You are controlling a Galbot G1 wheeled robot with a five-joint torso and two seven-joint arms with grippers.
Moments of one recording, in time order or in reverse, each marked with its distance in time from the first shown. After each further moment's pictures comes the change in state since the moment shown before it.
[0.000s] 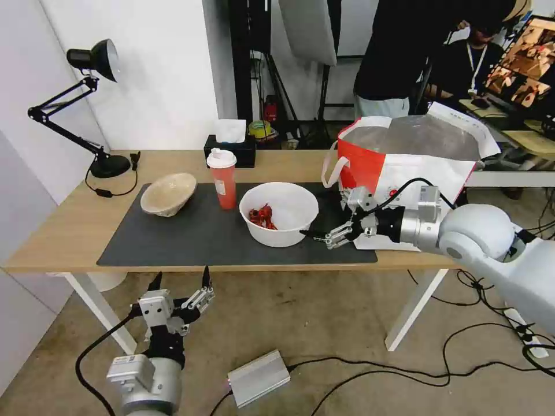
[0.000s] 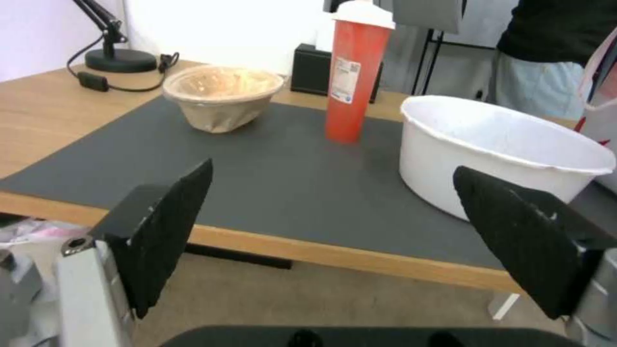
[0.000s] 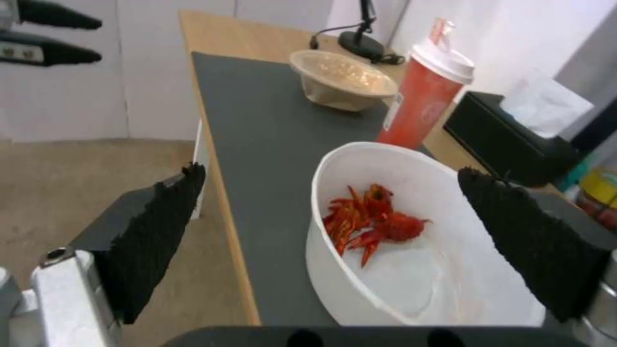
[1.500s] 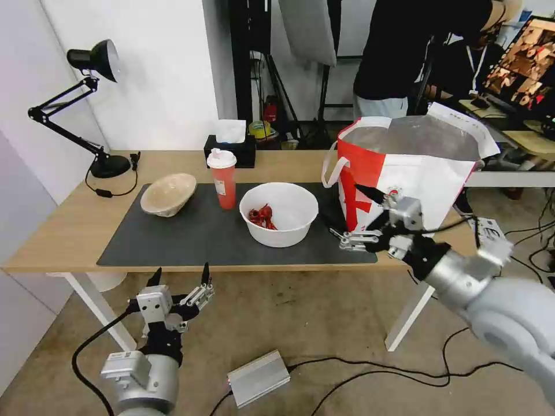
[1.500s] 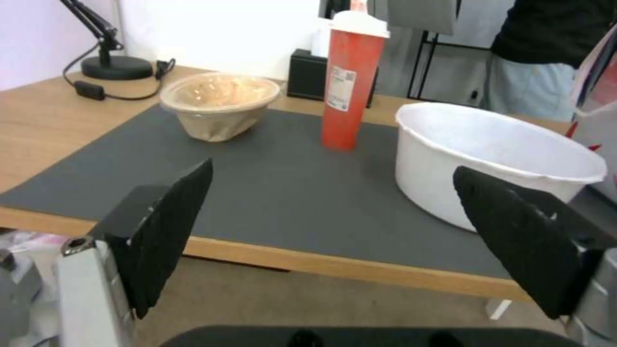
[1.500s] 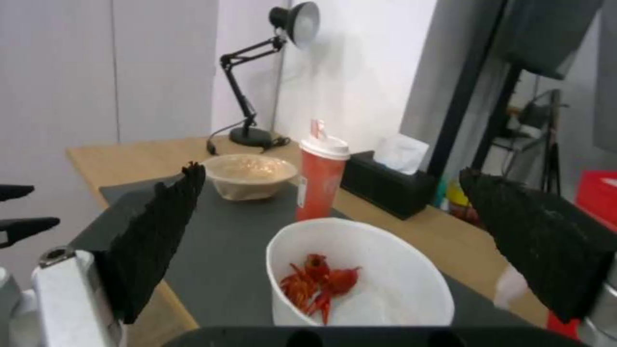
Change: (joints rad) left arm -0.011 0.034 -0.010 -0.026 -0.025 0.030 -0.012; right arm -0.631 -0.034 0.542 0.378 0.112 0.049 0.489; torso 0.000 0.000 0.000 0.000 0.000
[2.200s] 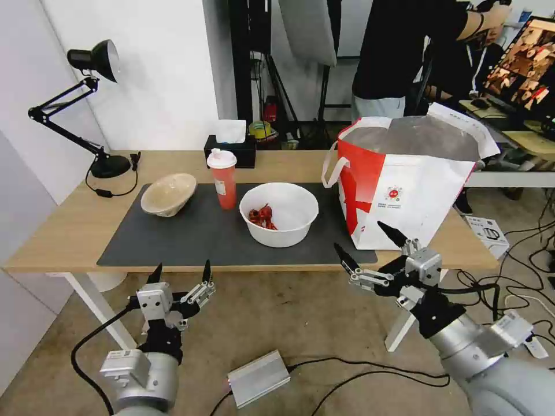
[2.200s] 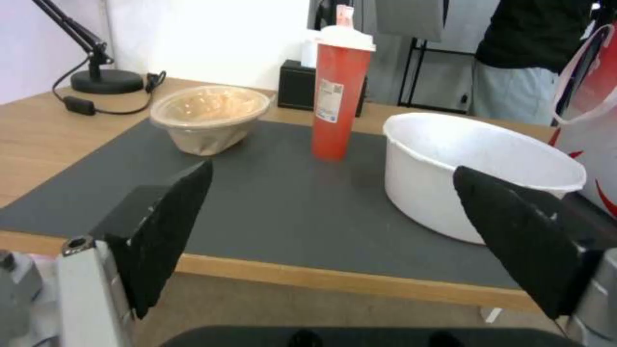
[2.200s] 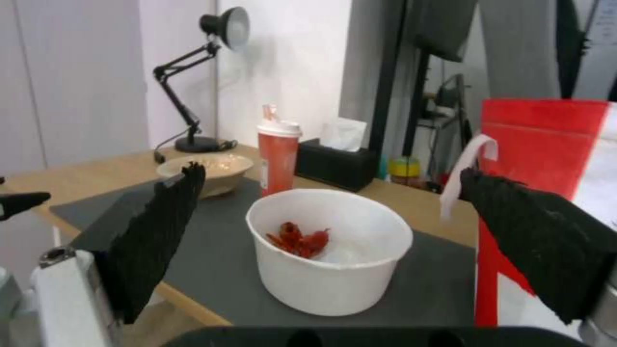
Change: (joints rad) left arm -0.012 0.037 0.012 -0.017 -0.011 0.003 -0.010; right arm -0.634 0.335 0.342 0.184 -0.312 0.064 0.042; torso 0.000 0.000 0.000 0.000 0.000
